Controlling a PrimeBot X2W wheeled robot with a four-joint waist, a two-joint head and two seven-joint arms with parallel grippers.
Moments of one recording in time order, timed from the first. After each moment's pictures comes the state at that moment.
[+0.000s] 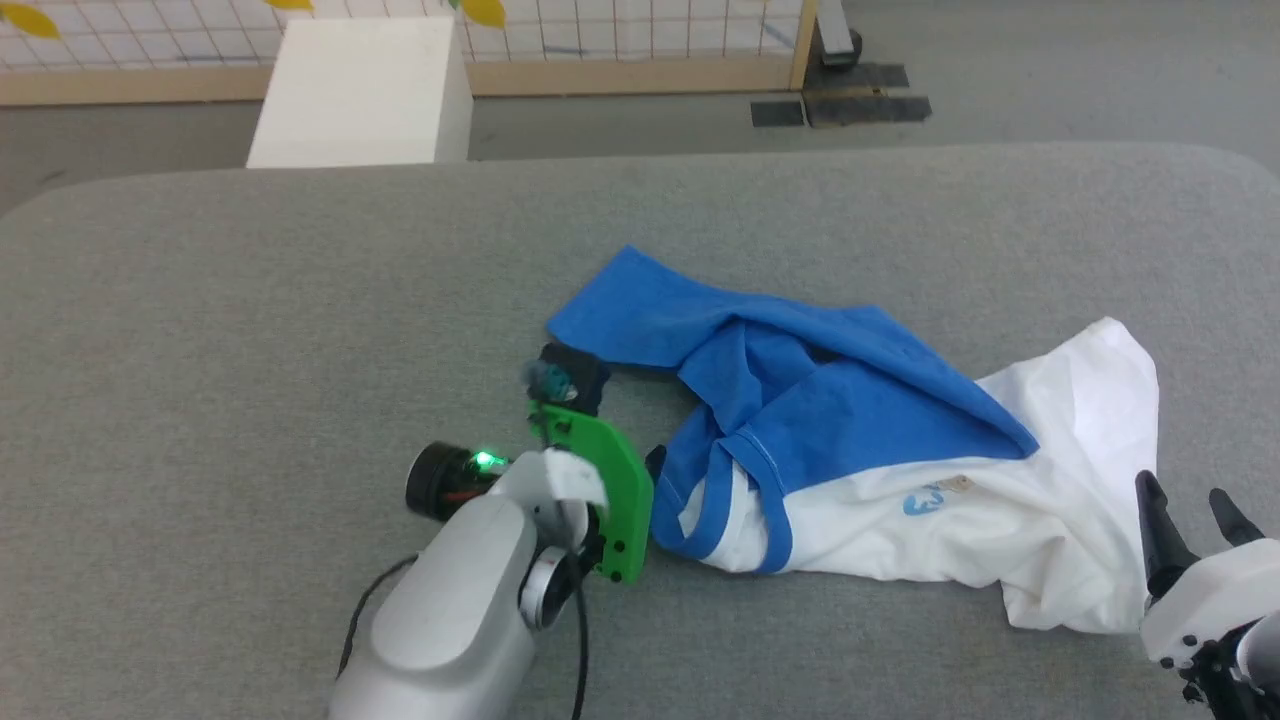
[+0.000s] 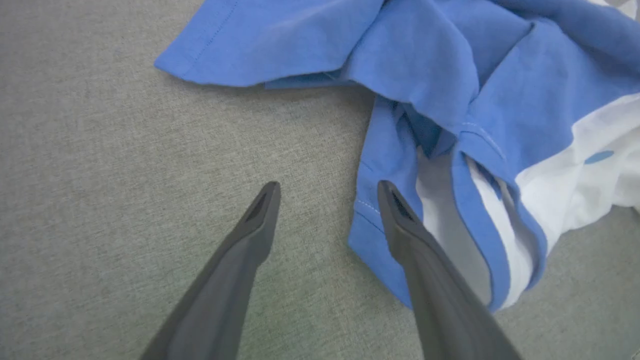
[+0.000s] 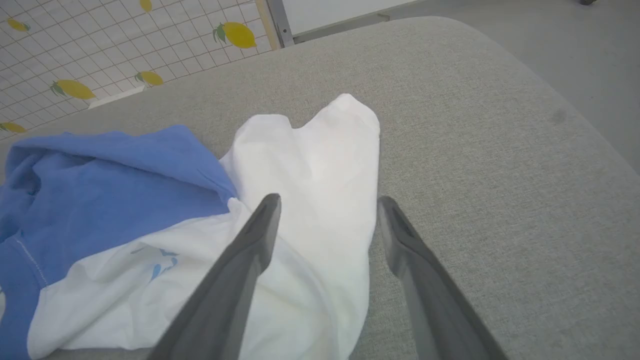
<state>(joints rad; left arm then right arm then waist) -0.49 0.06 -0.49 0.48 -0.41 -0.02 0.42 -0.01 -0.05 -0.35 0.01 0.24 0.13 0.33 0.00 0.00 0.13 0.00</state>
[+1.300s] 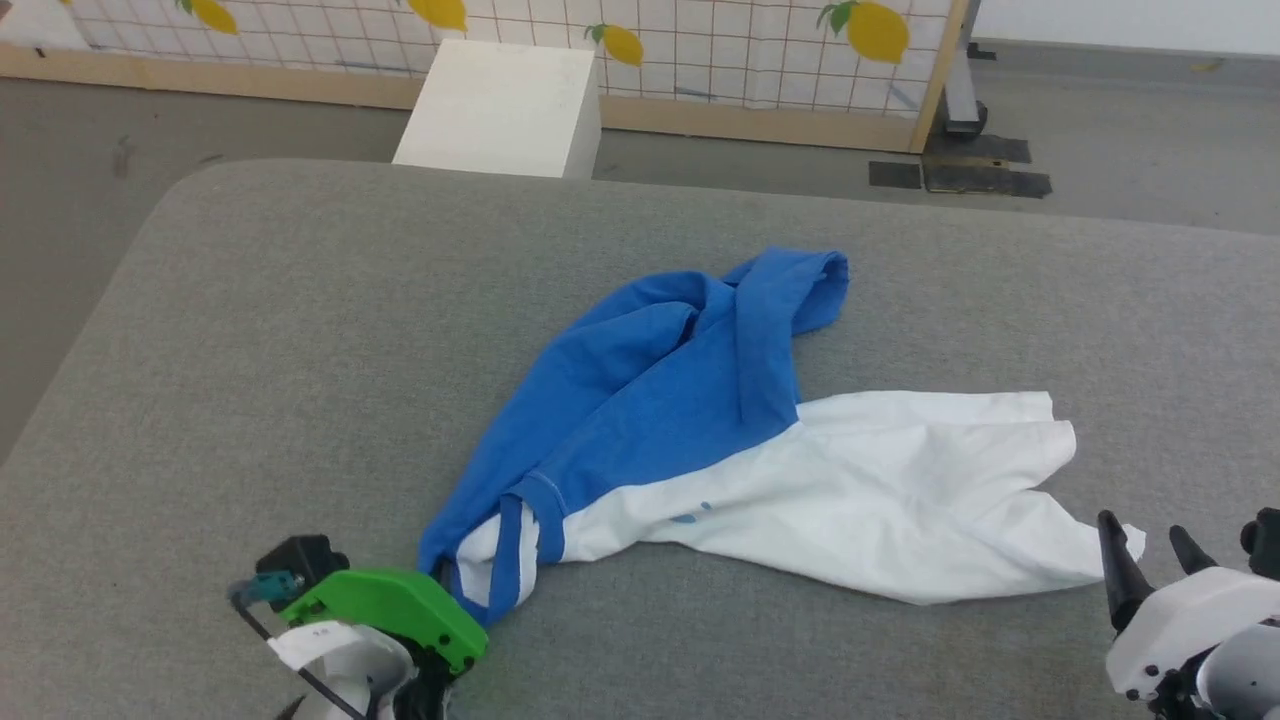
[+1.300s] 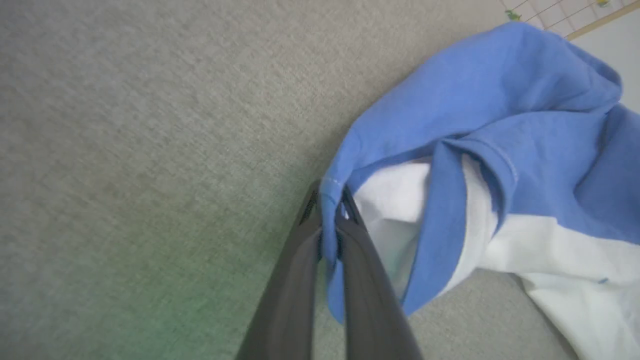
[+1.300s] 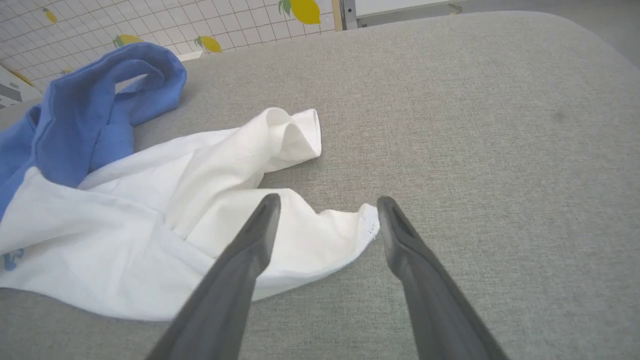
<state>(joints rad) -0.15 0.12 -0.22 0.40 -0.87 0.25 0.12 0.01 -0.05 -0.31 0.08 0.21 0.13 0.30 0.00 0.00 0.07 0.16</state>
